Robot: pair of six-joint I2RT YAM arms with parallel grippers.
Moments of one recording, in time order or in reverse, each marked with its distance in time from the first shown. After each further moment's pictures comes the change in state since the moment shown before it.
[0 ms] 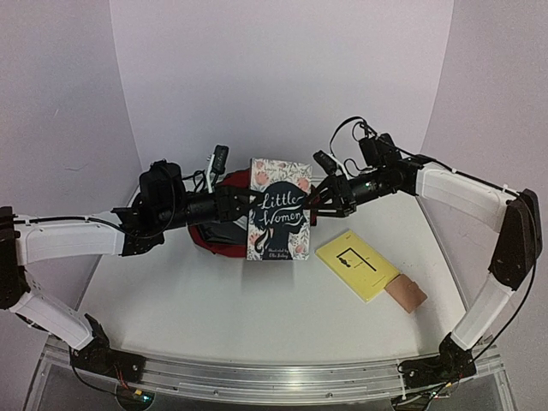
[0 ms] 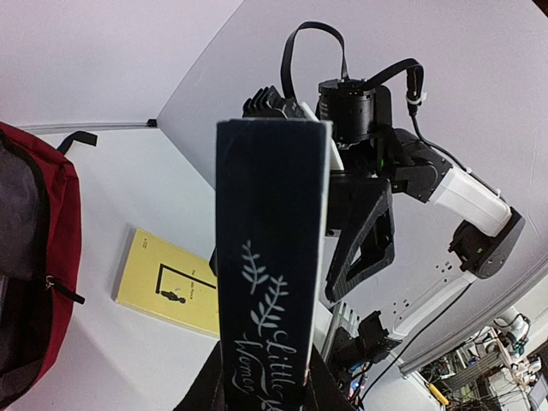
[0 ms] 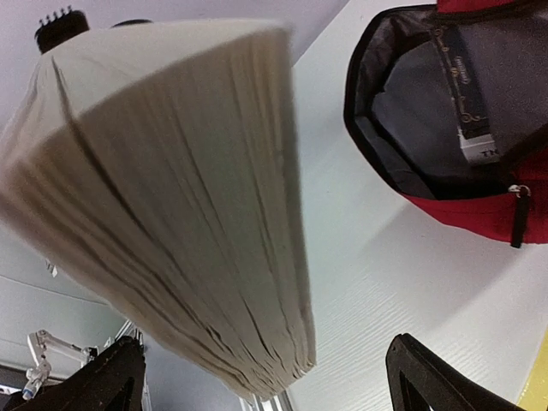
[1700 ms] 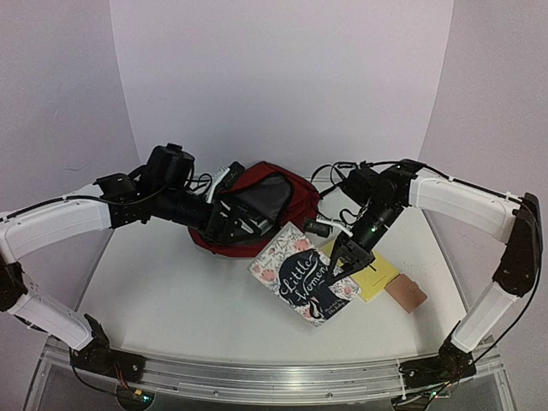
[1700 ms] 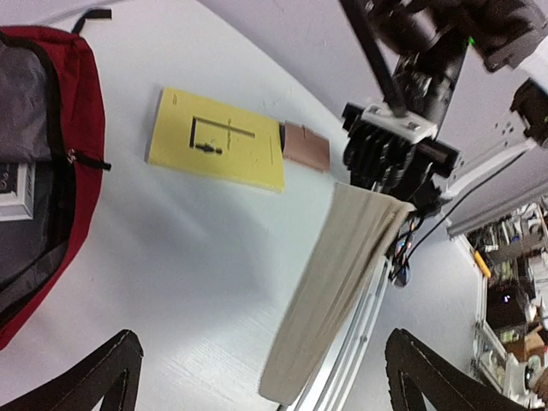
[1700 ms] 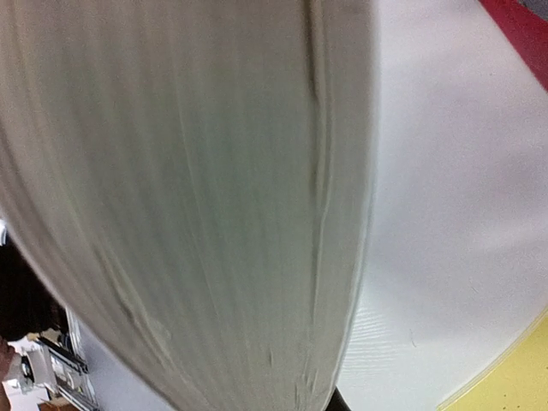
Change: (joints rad) left arm -0.005 -0.022 0.274 -0.841 0.119 0.361; right arm 0.184 -0.037 -0.011 -0.661 0.265 -0.714
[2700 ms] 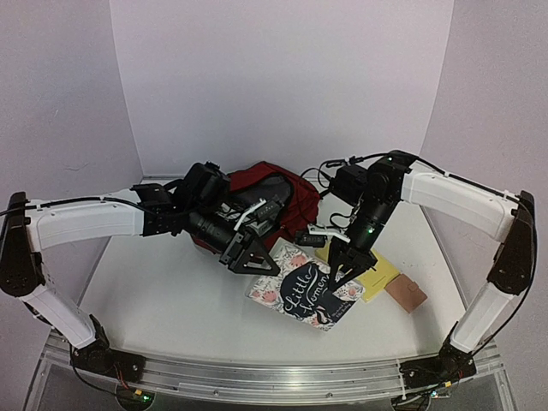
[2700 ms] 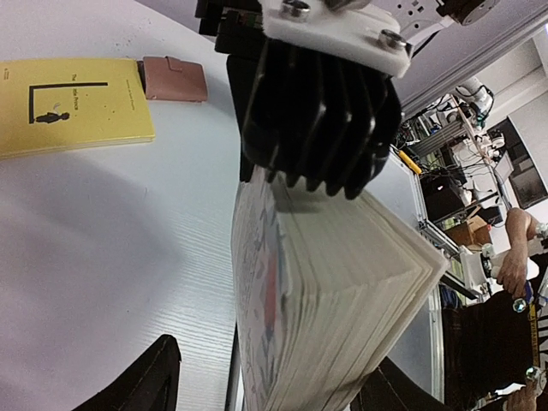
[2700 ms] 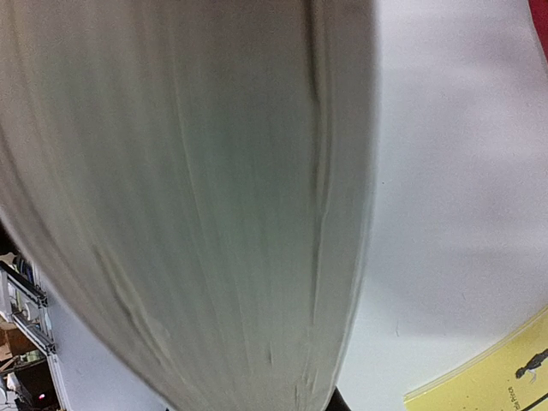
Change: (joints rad) left arm -0.101 0.173 0.035 0.018 0.312 0.152; right arm 0.091 0.045 0.135 -0.169 0.110 -0.194
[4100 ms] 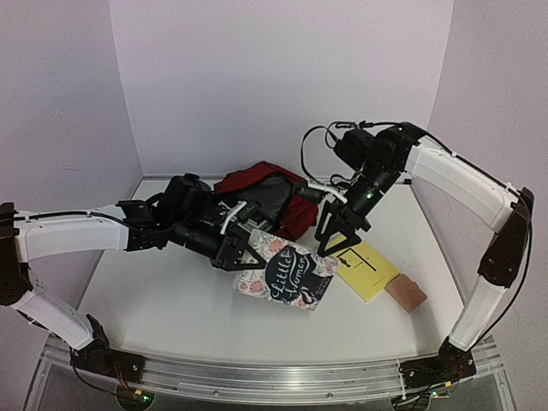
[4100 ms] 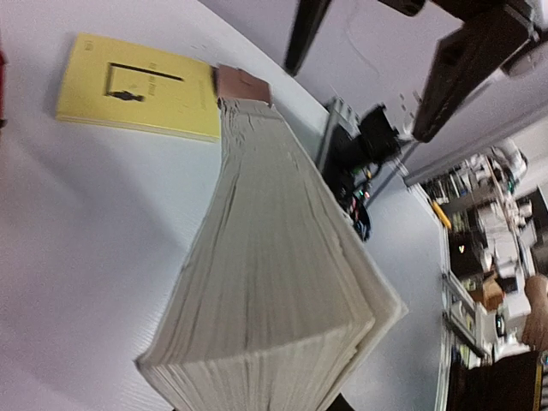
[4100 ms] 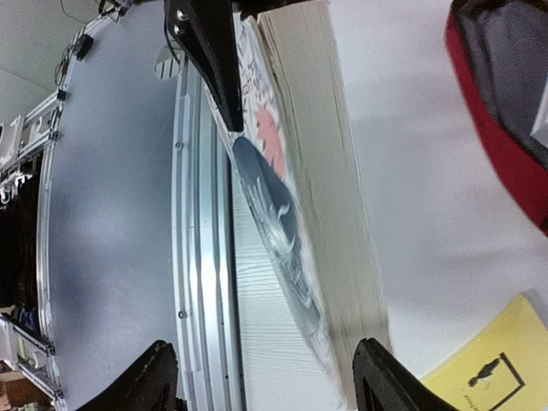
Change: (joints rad) left arm 0.040 -0.118 -0.204 0.197 -0.144 -0.189; right arm -0.087 0.076 0.268 -0.026 -0.067 0.092
